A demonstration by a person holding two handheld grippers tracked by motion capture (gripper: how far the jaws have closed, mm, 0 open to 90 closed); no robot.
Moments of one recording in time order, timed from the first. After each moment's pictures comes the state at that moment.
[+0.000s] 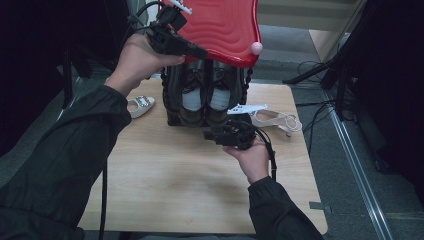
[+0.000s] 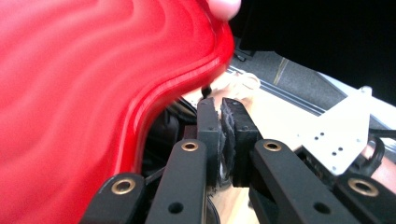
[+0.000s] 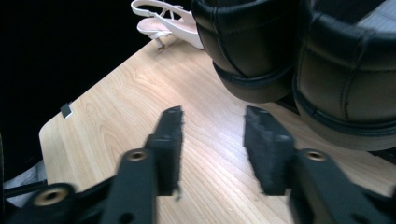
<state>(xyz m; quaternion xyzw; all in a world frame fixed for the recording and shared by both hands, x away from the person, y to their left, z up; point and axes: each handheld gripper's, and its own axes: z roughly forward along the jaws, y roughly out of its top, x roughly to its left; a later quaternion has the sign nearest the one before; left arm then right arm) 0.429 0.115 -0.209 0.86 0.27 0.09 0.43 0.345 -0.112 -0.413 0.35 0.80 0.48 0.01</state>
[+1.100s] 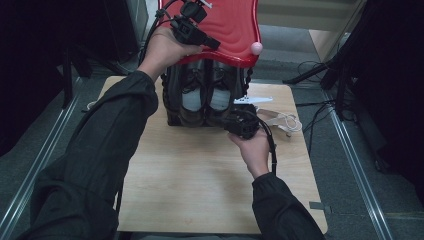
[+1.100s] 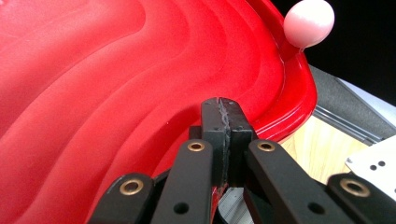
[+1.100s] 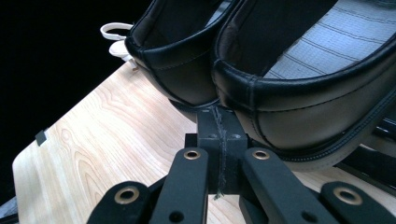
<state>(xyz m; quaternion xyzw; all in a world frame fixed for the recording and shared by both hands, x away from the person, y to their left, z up) 0.493 0.083 -0.232 0.85 0.30 0.09 0.42 0.376 -0.123 -0.415 0.39 0.78 0.50 0.02</state>
